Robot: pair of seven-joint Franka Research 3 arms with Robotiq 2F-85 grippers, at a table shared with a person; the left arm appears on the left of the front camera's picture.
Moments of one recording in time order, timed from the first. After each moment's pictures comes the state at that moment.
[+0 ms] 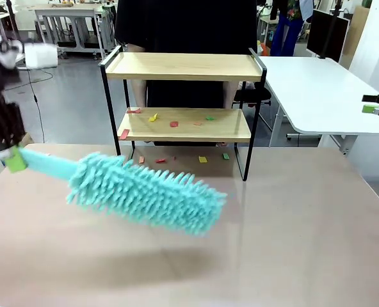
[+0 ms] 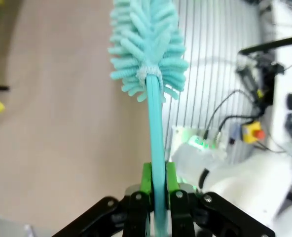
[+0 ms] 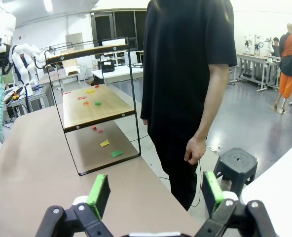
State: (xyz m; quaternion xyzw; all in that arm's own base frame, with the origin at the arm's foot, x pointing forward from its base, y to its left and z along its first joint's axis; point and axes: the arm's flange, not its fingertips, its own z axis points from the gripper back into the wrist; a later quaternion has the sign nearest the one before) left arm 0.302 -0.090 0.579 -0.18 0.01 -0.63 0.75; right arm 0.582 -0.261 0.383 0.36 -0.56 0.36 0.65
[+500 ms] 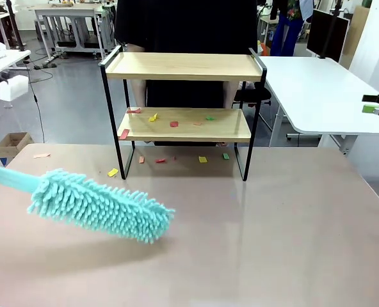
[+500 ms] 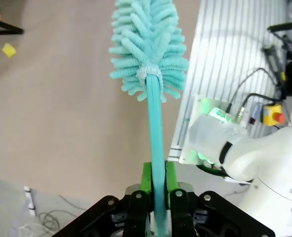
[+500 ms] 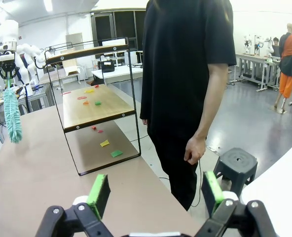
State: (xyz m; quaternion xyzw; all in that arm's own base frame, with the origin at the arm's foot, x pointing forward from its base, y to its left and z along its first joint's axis) left arm 0.309 -0.034 0.560 -0.11 0.01 -0.61 0.79; right arm 0.582 -0.261 0.383 0.36 -0.56 0.36 0.65
